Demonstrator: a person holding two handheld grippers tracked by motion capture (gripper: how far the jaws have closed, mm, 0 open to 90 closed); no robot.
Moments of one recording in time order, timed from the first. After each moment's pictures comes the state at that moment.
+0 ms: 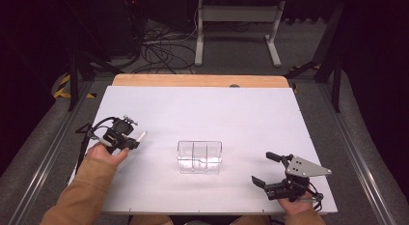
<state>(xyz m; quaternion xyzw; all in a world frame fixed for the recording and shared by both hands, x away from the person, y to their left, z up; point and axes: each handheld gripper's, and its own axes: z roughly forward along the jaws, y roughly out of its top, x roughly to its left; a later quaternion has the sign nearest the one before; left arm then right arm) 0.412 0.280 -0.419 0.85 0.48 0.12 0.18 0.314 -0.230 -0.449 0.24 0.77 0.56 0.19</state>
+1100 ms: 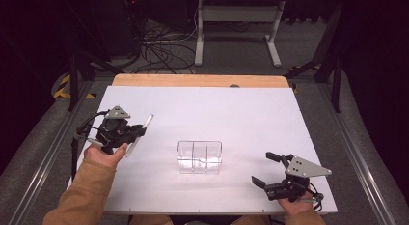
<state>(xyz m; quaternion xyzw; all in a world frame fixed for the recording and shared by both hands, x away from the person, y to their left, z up) 0.377 0.271 -0.366 0.81 0.41 0.18 0.37 0.314 -0.230 -0.449 0.23 0.77 0.57 0.19</state>
